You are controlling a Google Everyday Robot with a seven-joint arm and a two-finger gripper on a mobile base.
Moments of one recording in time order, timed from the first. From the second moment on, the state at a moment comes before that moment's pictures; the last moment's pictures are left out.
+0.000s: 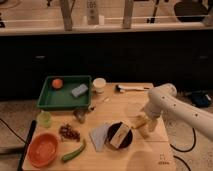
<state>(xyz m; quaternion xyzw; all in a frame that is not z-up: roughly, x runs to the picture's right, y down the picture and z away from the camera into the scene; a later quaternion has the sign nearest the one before) 0.263 0.197 0.840 -0.33 -0.06 -0.07 0.94</state>
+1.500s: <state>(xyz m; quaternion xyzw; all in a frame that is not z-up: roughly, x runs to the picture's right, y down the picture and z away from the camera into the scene) 0.251 0.184 0.813 -0.32 -0.07 -0.09 0.94</state>
